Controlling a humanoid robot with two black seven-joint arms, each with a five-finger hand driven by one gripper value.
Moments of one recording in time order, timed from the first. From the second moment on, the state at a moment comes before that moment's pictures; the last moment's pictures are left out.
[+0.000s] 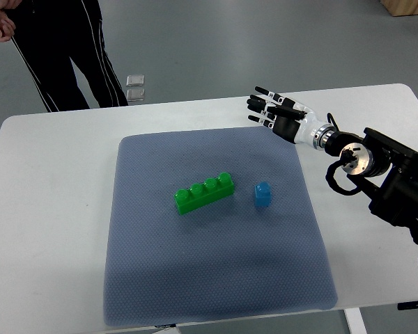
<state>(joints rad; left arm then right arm) 0.04 0.00 -0.09 -0.17 0.07 -0.03 -0.03 0.83 -0.18 0.61 0.63 0.00 0.28 0.03</state>
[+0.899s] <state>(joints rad) 0.04 0.00 -0.09 -0.16 0.07 -0.03 -0.04 0.88 -0.29 0.59 0.86 -0.56 0.15 0.03</state>
